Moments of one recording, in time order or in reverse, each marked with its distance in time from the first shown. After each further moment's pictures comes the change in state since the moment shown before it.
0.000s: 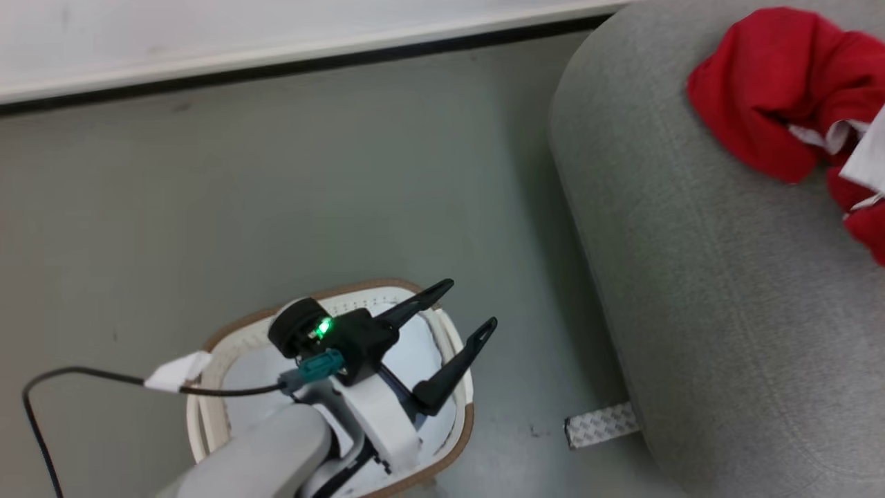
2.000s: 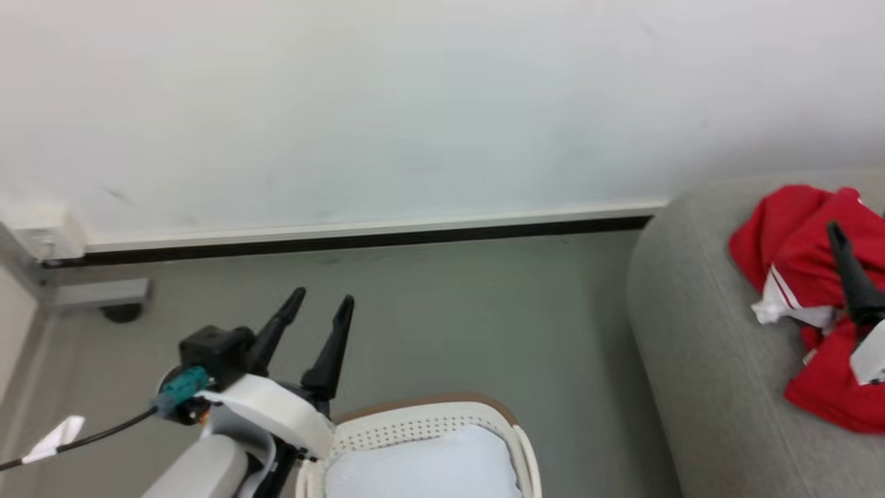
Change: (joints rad) left arm 0.225 -0.018 0.335 0.095 -0.123 0.099 -0.058; right arm 0.170 -0.117 0.393 0.048 0.236 0.000 0.130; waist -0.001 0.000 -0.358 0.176
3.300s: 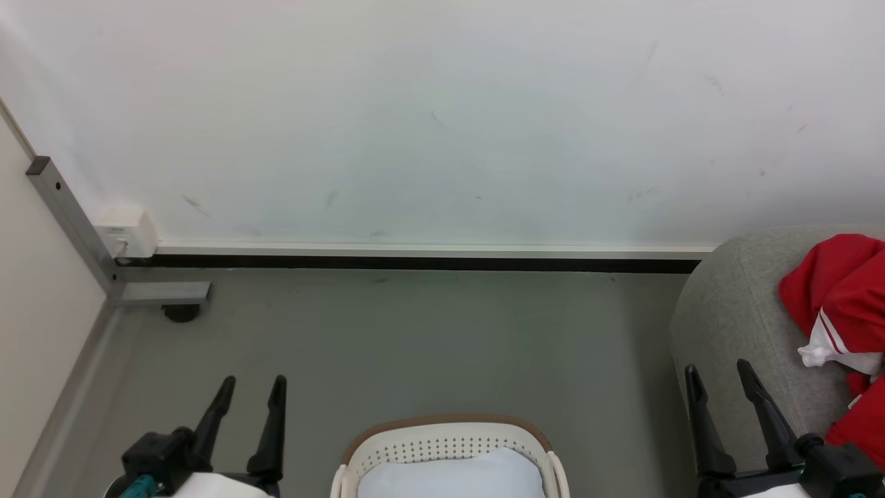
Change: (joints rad) left arm 0.327 -0.226 0.508 0.004 0.361 -0.165 0.000; right arm 0.435 0.482 -0.140 -0.193 -0.323 0.000 -0.299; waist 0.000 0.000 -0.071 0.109
